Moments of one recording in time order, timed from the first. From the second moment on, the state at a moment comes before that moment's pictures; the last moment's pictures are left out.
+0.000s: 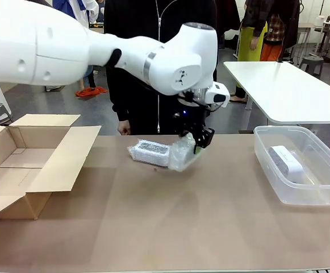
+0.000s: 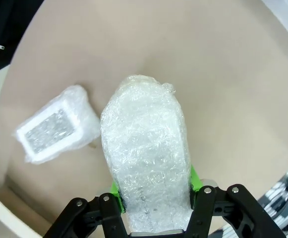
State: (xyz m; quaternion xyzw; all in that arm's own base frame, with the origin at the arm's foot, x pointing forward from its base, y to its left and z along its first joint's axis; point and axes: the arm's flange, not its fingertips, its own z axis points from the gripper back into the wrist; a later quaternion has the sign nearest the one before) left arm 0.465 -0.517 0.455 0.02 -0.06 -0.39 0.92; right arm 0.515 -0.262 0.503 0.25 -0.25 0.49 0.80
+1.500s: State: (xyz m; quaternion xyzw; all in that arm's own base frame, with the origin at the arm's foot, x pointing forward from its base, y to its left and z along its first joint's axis) left arm 0.458 -0.441 0.558 0.02 -0.07 -0.51 0.86; right arm 0.515 -0.262 0.503 0.25 -0.25 0.49 0.80
